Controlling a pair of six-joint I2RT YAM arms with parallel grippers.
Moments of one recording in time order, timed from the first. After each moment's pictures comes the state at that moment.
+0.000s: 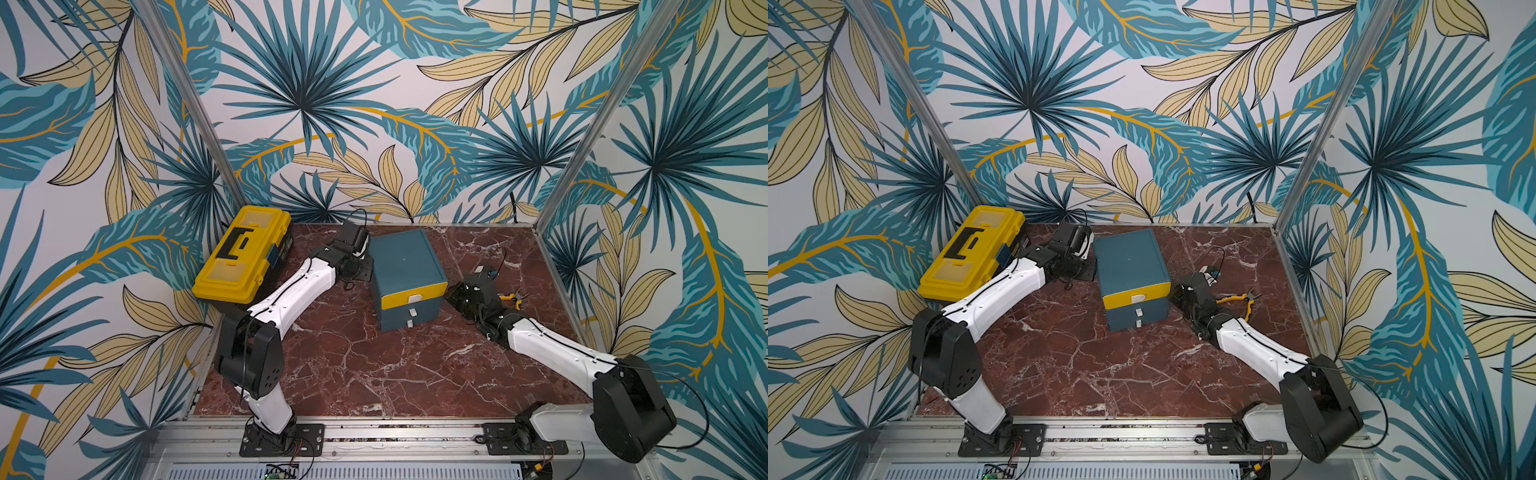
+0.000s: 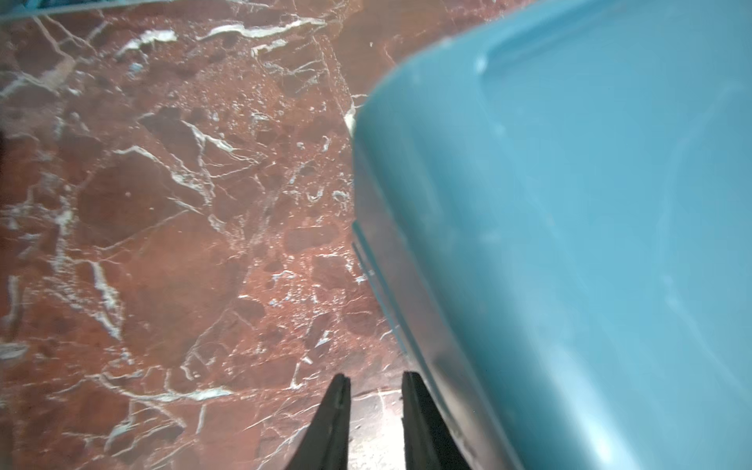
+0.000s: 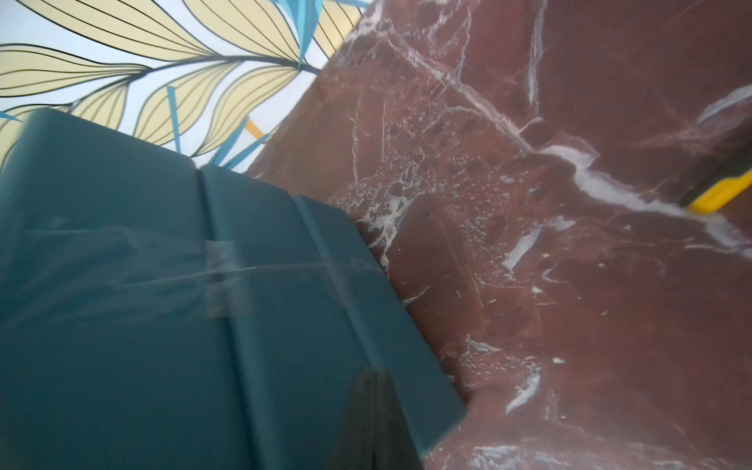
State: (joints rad) left arm -0.43 1.69 1.47 -0.71 -0.06 -0.25; right arm 0.46 1.29 0.75 -0.05 0.23 1.02
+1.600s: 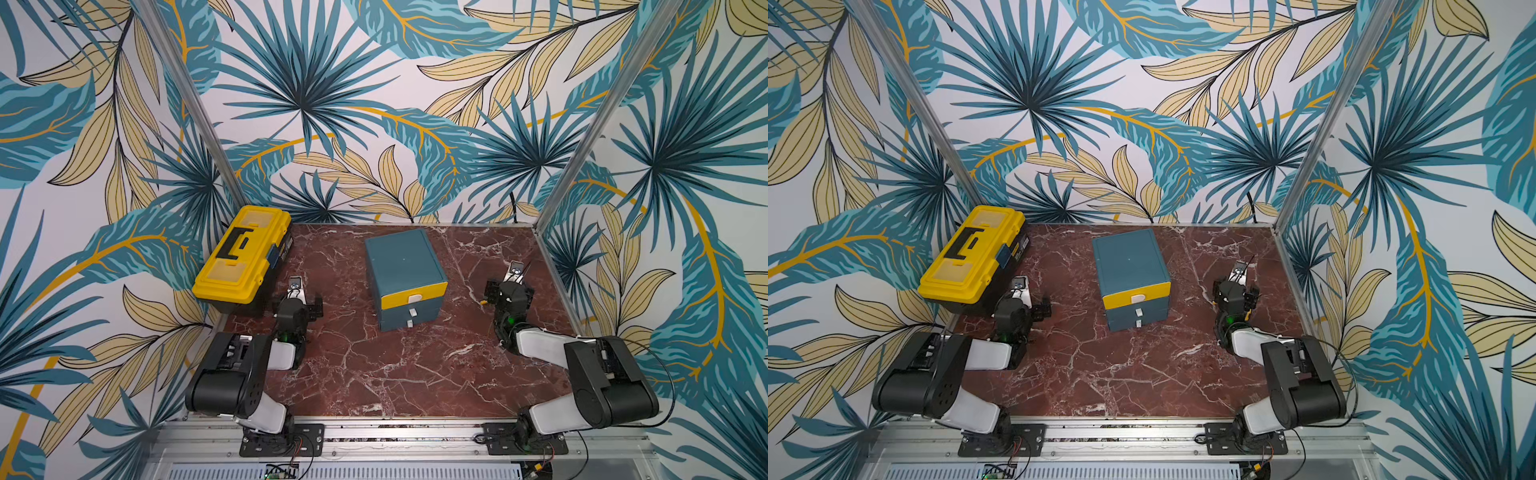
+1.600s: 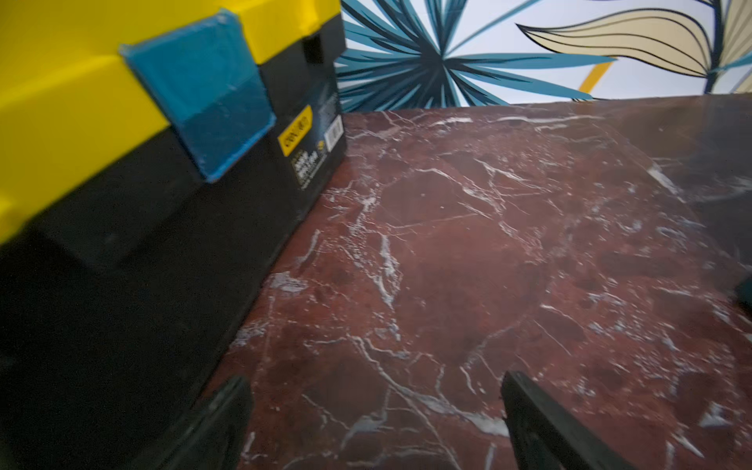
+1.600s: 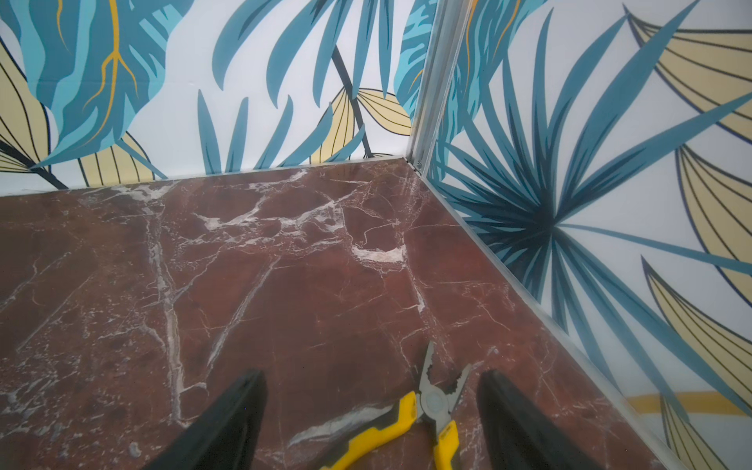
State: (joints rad) left arm -0.08 1.54 0.33 0.89 -0.23 0.01; right arm 0.13 1.48 0.49 0.67 0.57 0.07
